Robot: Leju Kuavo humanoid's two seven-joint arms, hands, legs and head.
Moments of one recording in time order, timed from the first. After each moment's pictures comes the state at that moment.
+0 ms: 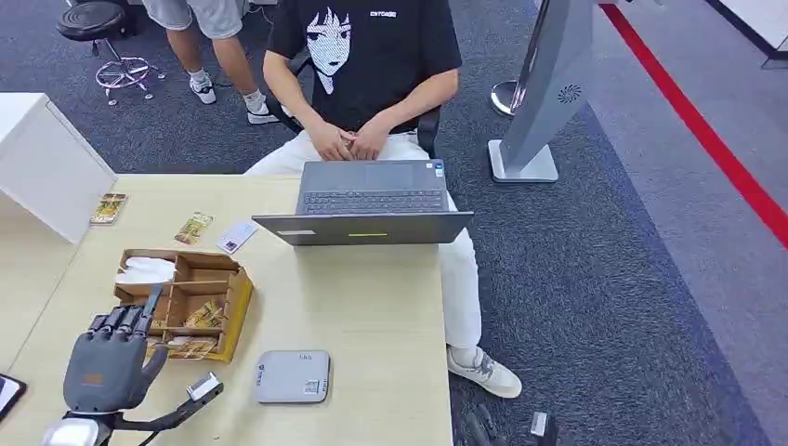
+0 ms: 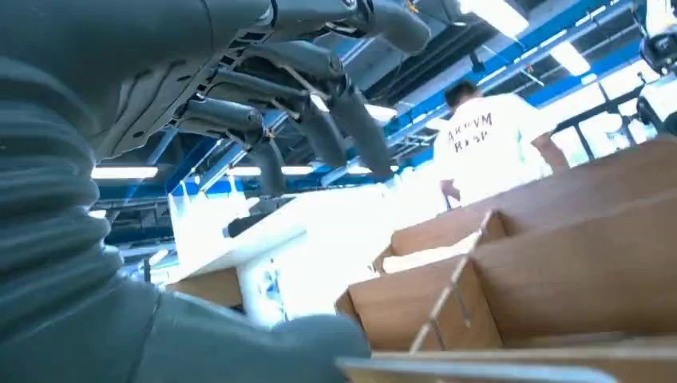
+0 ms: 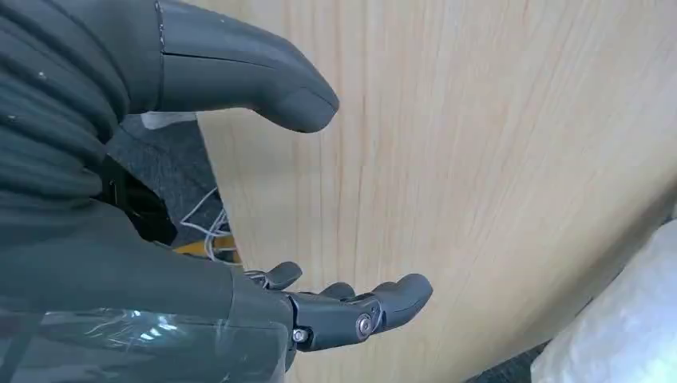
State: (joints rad) left arm 0.09 0.15 -0.10 -1.50 -1.51 0.43 -0.17; right arm -0.11 0.25 -0.82 -0.36 0.04 0.51 -0.46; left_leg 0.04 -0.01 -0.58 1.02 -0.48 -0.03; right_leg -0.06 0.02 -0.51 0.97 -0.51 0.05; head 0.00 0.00
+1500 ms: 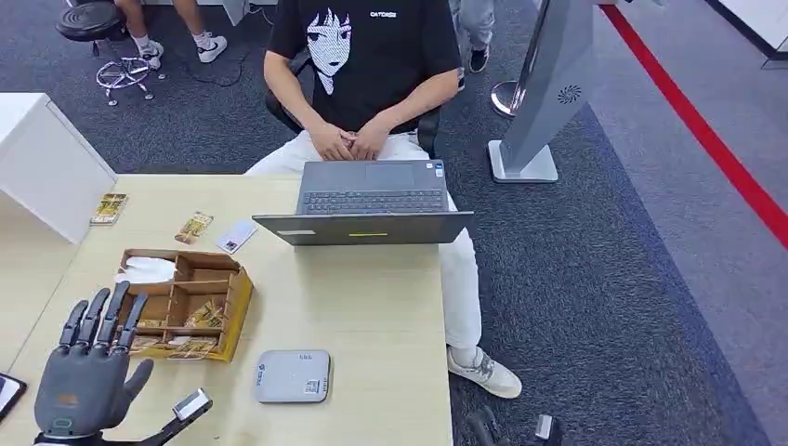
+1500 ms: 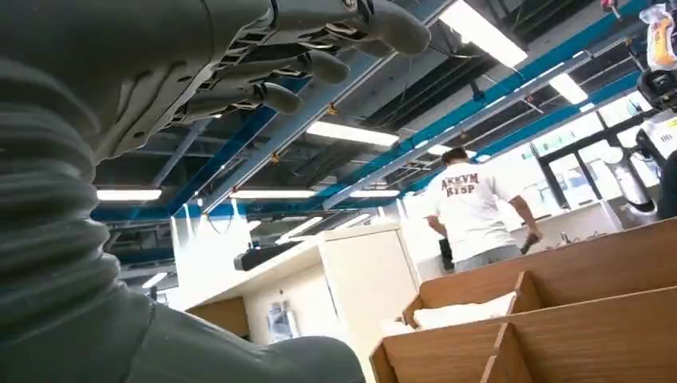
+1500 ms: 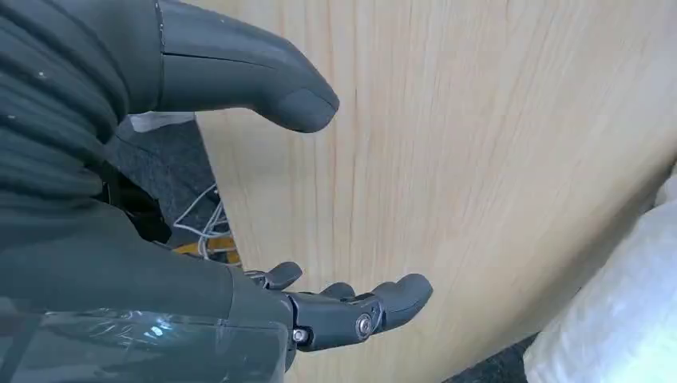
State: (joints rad) left arm 0.20 0.19 -0.11 -1.69 -1.53 0.39 -0.14; right arm -0.10 0.25 -0.83 -0.37 0.02 0.51 -0.46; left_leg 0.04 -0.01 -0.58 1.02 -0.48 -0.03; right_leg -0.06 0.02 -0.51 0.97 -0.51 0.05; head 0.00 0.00
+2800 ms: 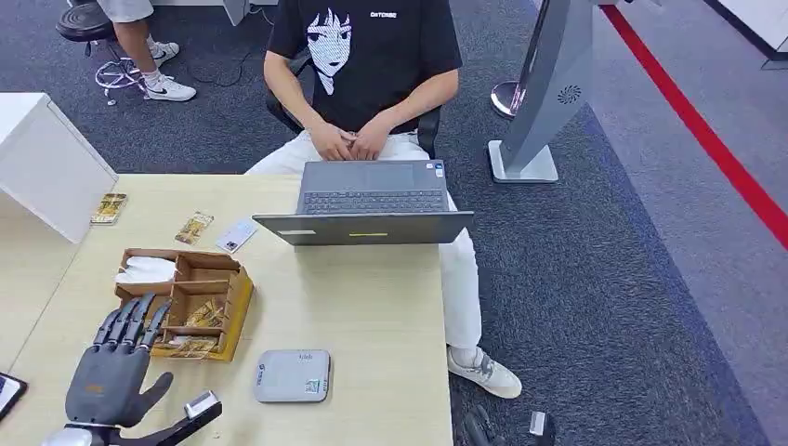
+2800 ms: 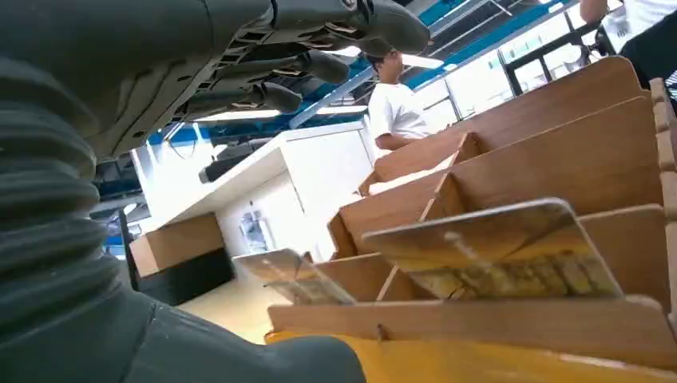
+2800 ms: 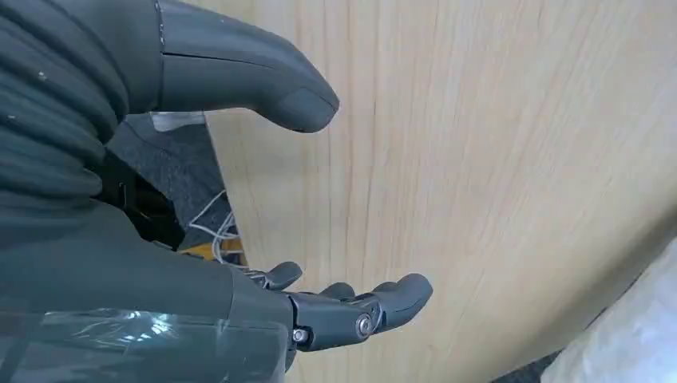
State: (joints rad) left arm 0.12 0.23 -0.17 -1.53 -1.36 0.26 -0.15; right arm -0.11 0.25 -0.82 -0.36 0.06 0.52 -0.44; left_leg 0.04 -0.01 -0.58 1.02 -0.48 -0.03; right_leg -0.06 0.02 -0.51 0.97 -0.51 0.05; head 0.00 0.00
